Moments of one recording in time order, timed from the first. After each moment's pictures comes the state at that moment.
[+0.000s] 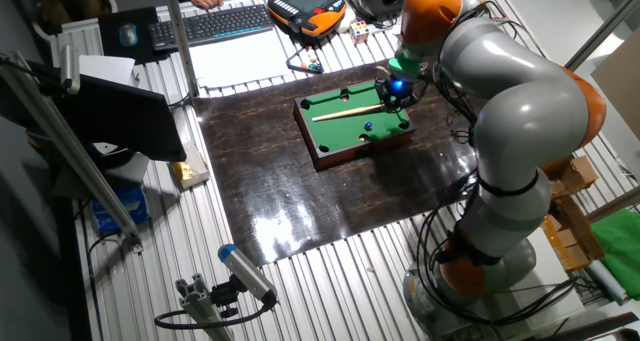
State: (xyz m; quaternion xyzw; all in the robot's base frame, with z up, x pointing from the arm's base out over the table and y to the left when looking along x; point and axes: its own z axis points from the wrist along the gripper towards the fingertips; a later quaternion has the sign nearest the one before) arm 0.519 -0.007 0.237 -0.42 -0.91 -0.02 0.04
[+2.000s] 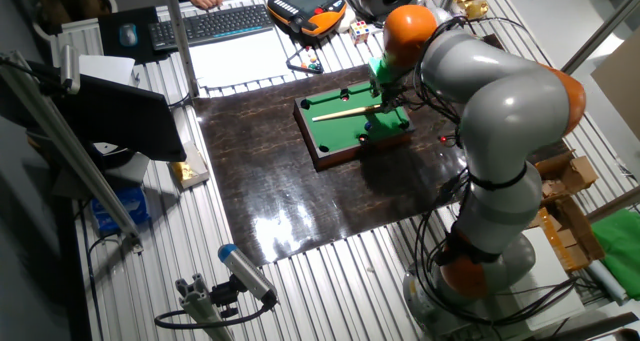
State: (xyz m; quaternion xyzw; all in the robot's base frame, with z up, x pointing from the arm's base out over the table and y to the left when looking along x) arm 0.588 -0.019 0.157 -0.69 -0.72 -0.01 -0.07
